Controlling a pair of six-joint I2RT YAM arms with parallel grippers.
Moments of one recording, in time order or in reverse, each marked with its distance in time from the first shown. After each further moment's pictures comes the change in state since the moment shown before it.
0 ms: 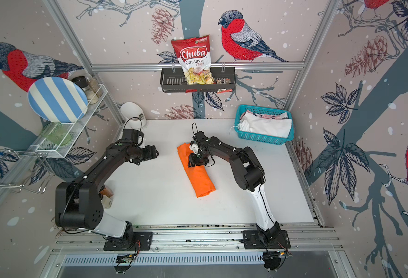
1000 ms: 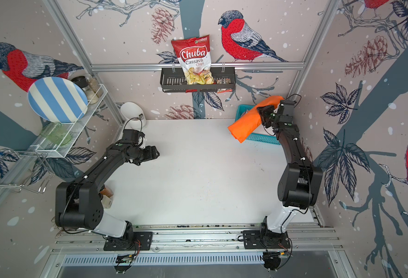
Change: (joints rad) left arm 0.000 0.000 -0.009 0.006 0.029 0.007; right arm -0.787 -0.468 -0.130 0.452 0.039 0.822
